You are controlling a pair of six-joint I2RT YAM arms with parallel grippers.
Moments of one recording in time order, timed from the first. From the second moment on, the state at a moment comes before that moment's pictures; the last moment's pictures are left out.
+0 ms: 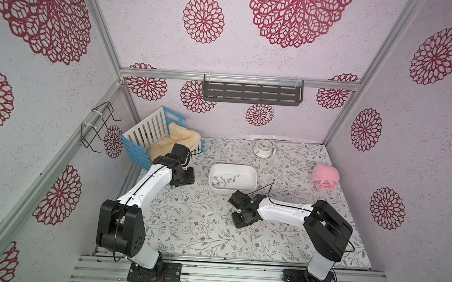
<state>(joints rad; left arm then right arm) -0.21 1.56 1.25 -0.85 0.06 -0.41 0.91 1.77 1.08 -0.64 0.01 0.49</state>
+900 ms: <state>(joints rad) -0.21 1.57 1.25 -0.85 0.06 -0.41 0.91 1.75 1.10 -0.74 0.04 0.49</state>
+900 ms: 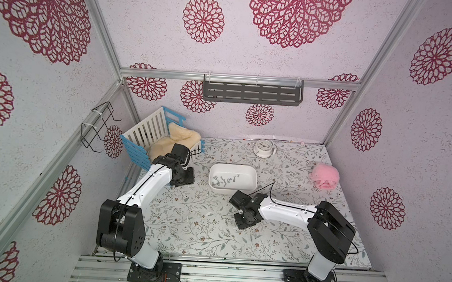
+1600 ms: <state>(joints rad) -0.20 1.57 1.25 -0.85 0.07 -0.41 0.91 1.78 1.10 -0.72 0.03 0.50</state>
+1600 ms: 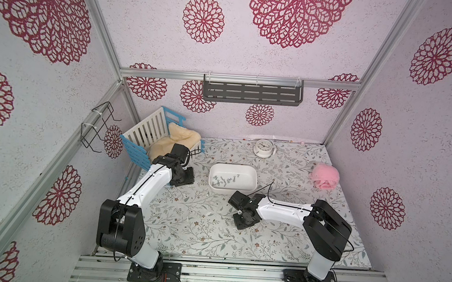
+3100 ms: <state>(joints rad) -0.19 1.57 1.25 -0.85 0.07 -0.41 0.72 2.05 1.82 -0.92 0.21 0.40</state>
